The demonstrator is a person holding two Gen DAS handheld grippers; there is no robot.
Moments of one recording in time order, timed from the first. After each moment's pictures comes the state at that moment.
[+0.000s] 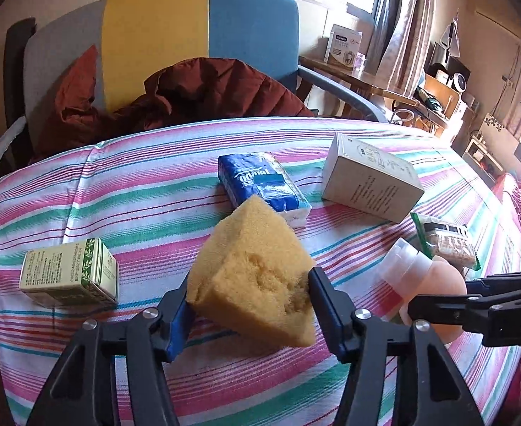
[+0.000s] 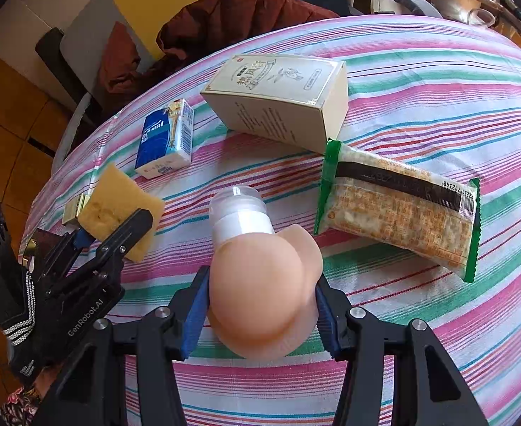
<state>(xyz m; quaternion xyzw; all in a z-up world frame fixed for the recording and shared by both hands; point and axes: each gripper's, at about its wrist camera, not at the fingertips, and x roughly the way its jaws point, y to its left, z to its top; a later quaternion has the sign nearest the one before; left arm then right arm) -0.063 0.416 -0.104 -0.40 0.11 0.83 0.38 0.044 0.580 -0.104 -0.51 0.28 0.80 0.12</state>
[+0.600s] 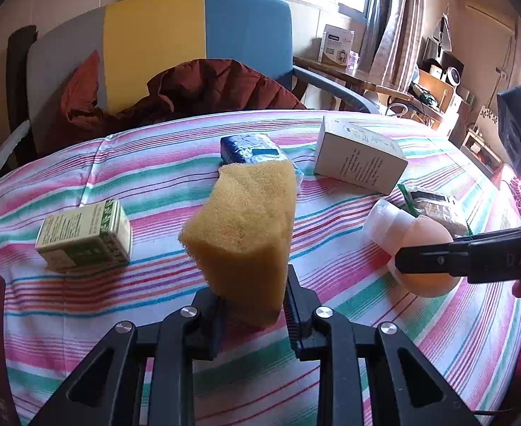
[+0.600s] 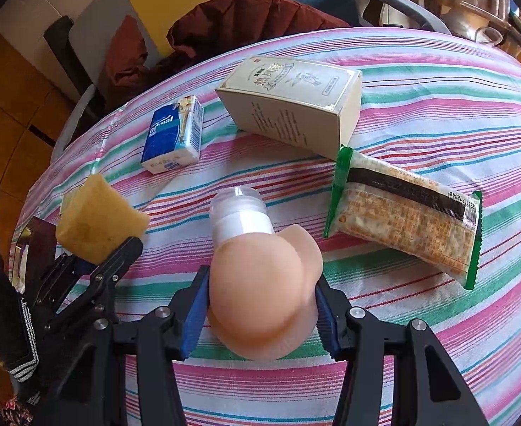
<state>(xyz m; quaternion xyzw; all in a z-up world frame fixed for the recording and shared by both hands) -0.034 0.385 -0.107 -0.39 0.12 0.83 0.38 0.035 0.573 -0.101 -0.51 0.25 0.81 0.11</state>
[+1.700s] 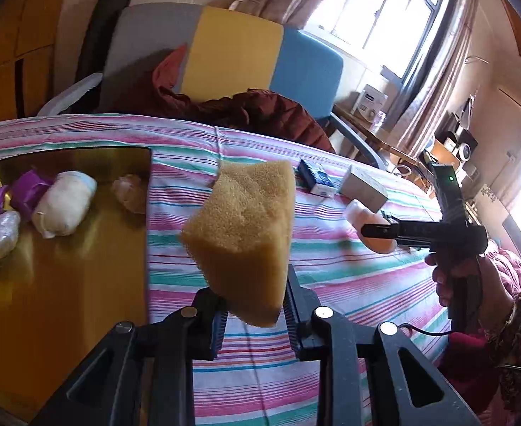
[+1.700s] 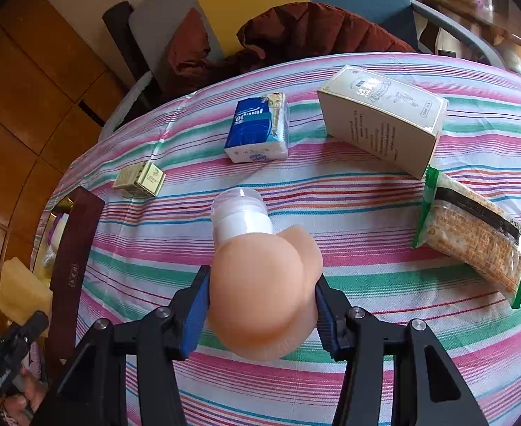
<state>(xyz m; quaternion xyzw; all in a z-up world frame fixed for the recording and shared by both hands) 0.008 0.180 -0.040 -0.40 -0.03 0.85 0.34 0.037 0.530 -0.088 -0.47 0.23 0.85 0.01</state>
